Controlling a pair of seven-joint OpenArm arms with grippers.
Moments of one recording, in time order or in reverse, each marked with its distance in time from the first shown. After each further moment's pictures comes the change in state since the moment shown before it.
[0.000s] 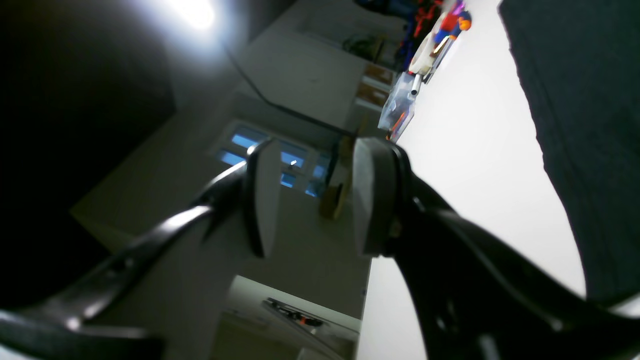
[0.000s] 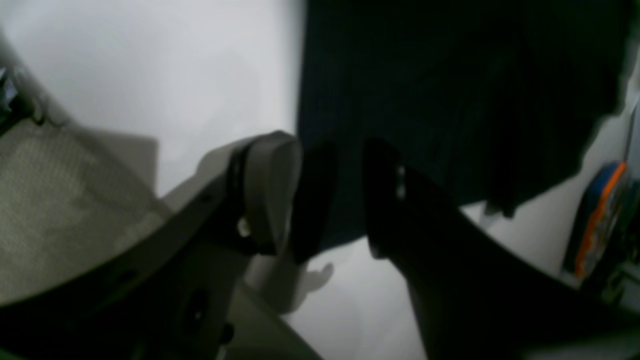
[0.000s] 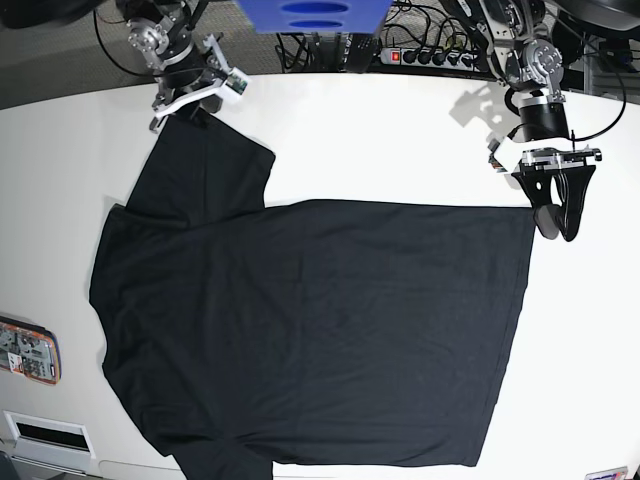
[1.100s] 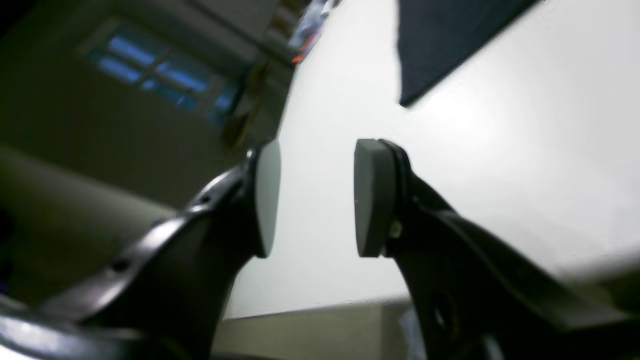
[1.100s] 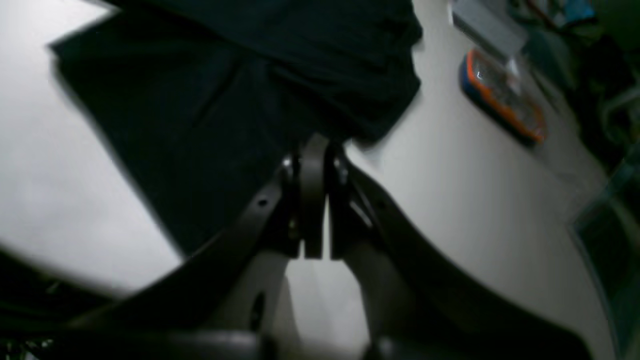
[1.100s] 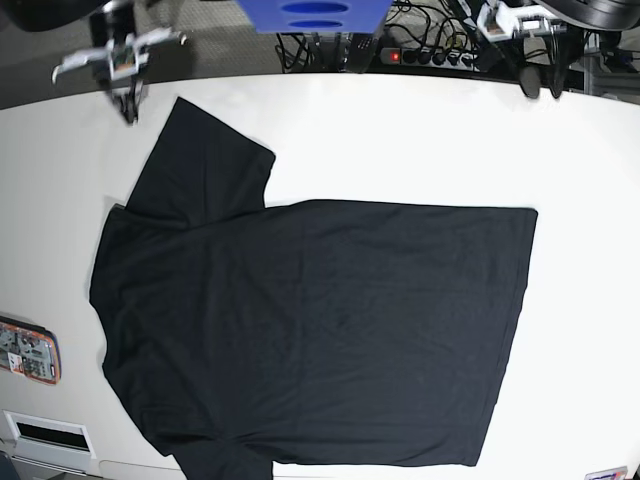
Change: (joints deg) left arm 23.9 9.3 -0.4 -3.5 -26.5 2.6 -17.1; right arm -12.9 -11.8 30.8 -4.5 25.6 -7.2 47.8
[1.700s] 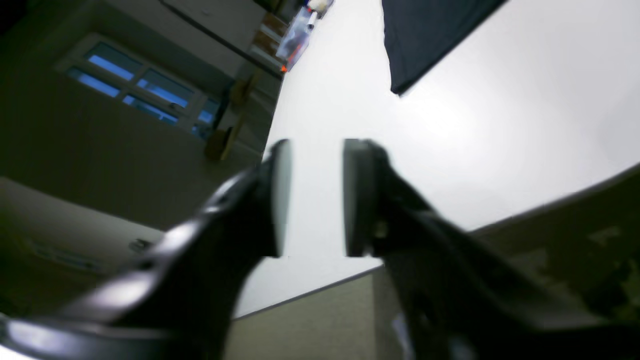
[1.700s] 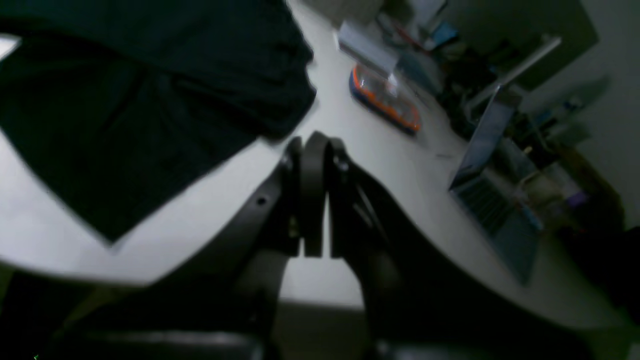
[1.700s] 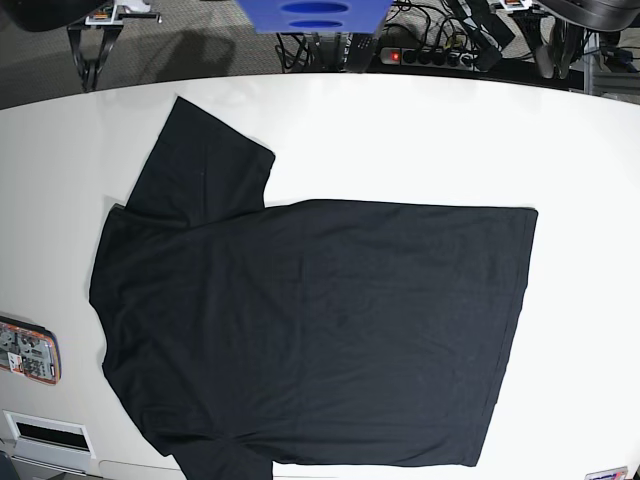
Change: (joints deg) left arm 8.4 -10.5 0.5 -5.7 -8.3 0.2 -9.5; right arm -5.0 -15.3 17.6 -5.9 -0.7 -3.7 27.5
